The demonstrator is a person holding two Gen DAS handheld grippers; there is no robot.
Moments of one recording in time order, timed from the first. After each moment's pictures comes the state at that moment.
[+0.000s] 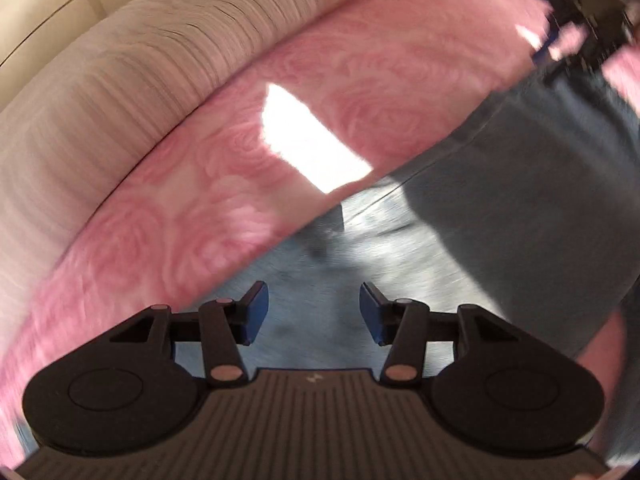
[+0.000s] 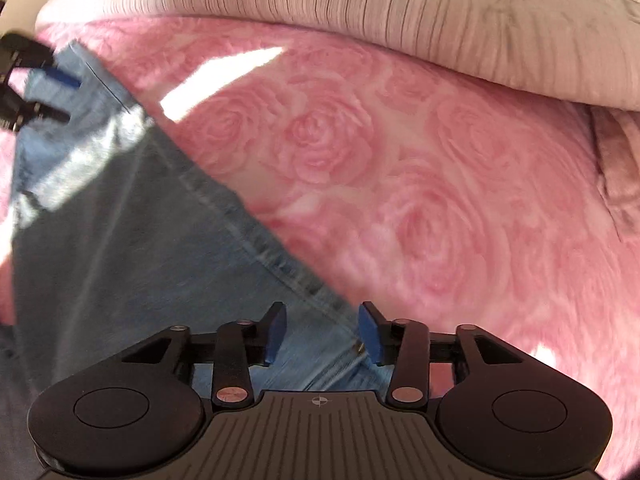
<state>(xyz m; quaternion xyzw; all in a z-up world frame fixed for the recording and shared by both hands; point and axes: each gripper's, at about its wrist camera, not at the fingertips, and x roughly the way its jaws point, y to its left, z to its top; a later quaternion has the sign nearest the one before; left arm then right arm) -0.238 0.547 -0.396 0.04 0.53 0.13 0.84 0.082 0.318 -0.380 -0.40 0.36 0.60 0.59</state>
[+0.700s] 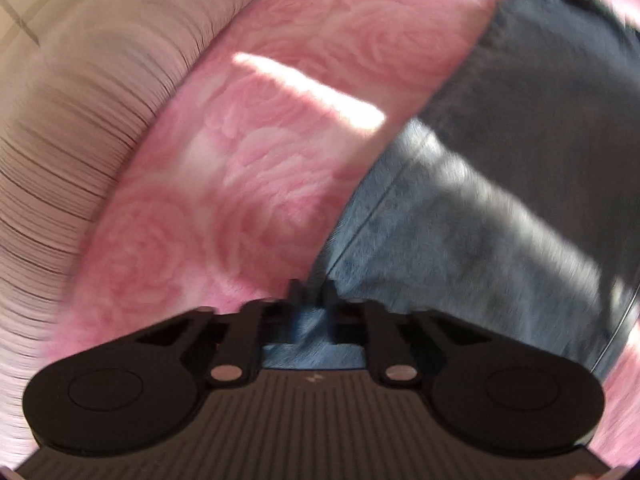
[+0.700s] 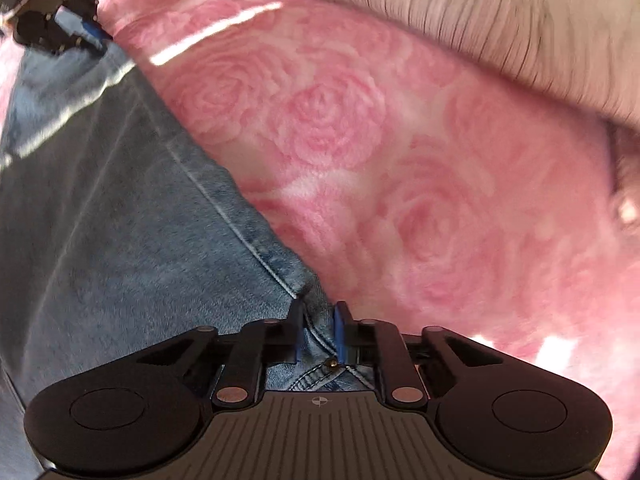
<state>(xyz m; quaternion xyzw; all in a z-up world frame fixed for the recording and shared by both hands) -0.265 0.585 -0.414 0.14 0.55 0.07 0.82 0.072 0.316 -0.389 -0.46 0.33 0.59 0.57</state>
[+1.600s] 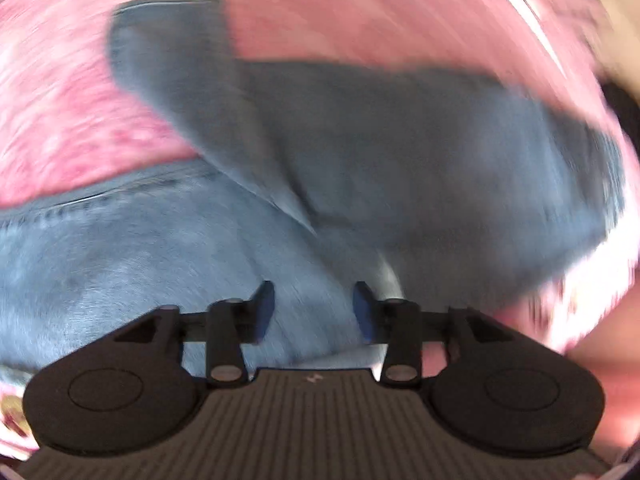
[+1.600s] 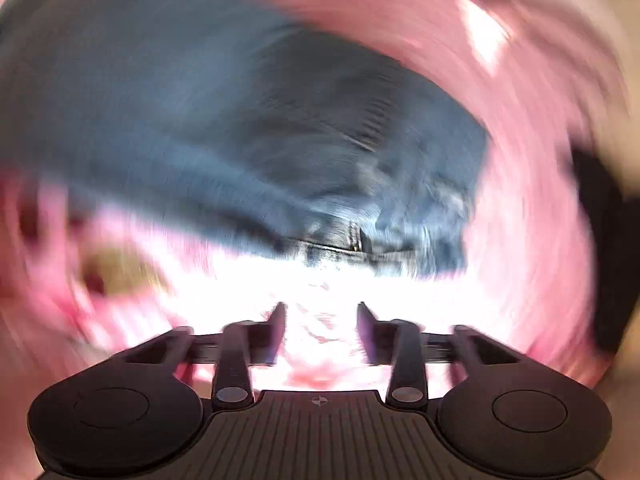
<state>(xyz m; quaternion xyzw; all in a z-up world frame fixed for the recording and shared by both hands) -0.571 0.304 -0.346 -0.36 0.48 0.34 0.73 -0.189 -0.004 -0.337 -0.42 0.45 0.39 0.69</state>
